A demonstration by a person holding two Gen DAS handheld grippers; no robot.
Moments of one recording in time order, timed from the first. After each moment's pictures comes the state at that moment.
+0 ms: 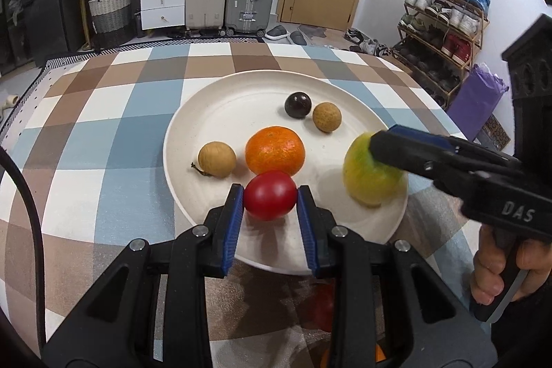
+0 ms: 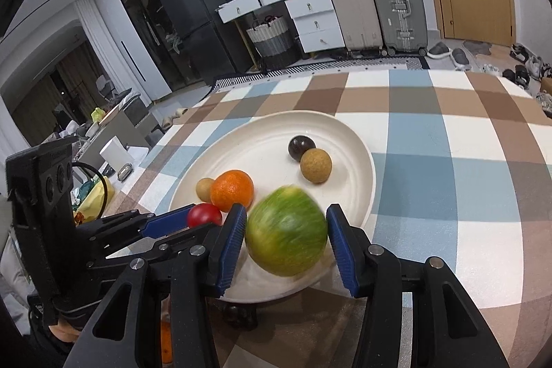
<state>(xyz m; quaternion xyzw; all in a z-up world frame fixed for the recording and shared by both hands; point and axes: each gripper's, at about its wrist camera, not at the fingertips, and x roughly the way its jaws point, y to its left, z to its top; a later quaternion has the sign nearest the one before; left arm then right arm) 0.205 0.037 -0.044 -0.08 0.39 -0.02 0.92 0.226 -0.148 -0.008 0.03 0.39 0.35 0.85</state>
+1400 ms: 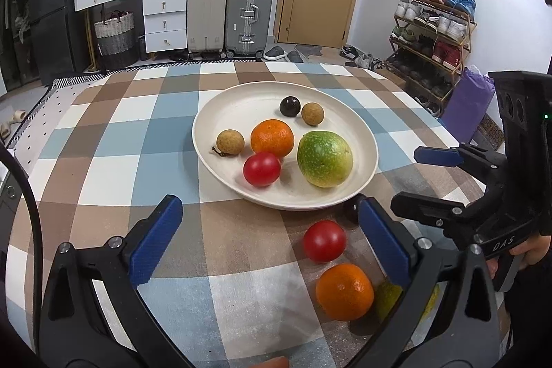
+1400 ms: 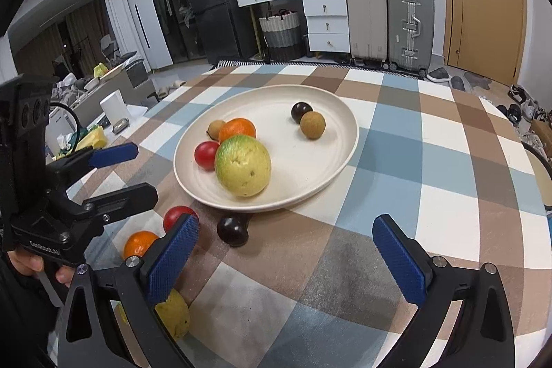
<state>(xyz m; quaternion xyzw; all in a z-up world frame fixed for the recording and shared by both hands) 0.124 0.032 -0.020 -0.06 0.34 -0.02 0.94 0.169 -0.168 -0.013 -0.07 0.39 0.35 0.85</state>
